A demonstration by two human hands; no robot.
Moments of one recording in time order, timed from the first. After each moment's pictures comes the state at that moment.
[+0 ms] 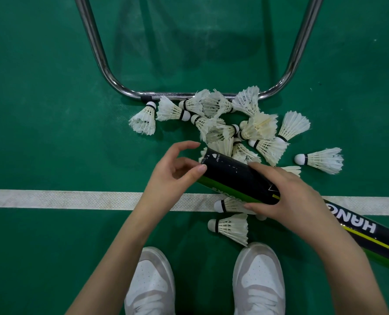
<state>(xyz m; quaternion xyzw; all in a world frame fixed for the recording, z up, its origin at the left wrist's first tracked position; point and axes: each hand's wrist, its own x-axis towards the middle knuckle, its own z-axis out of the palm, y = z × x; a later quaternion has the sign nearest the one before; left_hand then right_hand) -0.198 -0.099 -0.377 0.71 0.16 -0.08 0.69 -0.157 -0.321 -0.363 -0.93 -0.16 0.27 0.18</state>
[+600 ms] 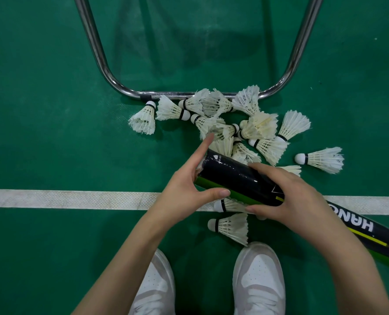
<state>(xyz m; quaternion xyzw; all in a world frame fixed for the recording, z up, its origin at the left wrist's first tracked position) -0.199 -0.118 -0.379 0.73 0.07 -0.15 0.66 -0.158 -0.327 -0.359 -0.92 -0.17 0.27 0.23</state>
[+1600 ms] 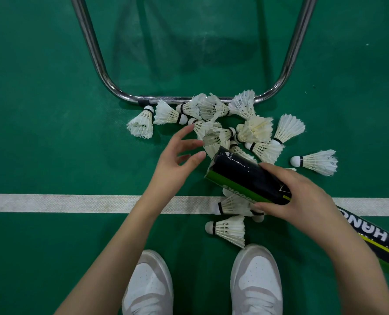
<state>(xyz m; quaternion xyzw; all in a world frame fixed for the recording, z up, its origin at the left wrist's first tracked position) -0.173 -0.101 -0.399 0.76 0.15 -0.04 0.64 -0.154 -0.344 -0.365 -0.94 -0.12 0.26 0.20</state>
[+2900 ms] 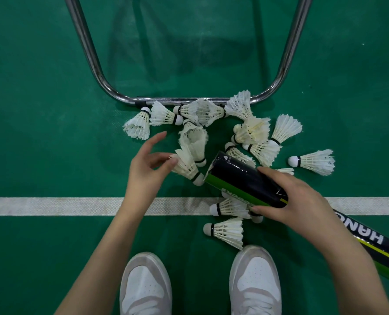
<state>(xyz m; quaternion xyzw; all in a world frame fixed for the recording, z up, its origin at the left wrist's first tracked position) -0.185 -0.078 -0.404 0.72 0.23 0.03 0.65 -0.156 -0.349 -0.372 -0.94 -0.12 0.27 0.19</state>
